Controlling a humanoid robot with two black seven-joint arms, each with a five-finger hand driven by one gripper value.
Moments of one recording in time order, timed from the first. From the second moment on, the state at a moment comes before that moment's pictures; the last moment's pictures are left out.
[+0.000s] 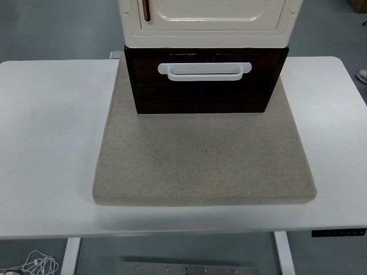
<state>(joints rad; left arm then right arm) -1.74 0.56 -0.69 -1.07 0.03 -0.03 0.00 -0.04 0.00 0.13 0.15 -0.15 0.22 -0.01</state>
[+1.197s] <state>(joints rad) -1.94 0.63 0.07 -1.53 0.27 -0.21 0.17 -0.04 0.00 0.13 0.15 -0.15 0.22 -0.01</state>
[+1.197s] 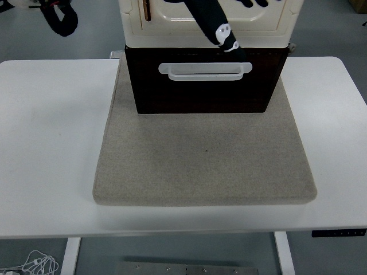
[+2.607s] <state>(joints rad) -1.83 0.41 0.13 -1.27 0.28 -0.32 0.49 -0.04 0.00 0.13 0.15 -0.15 0.22 -0.01</state>
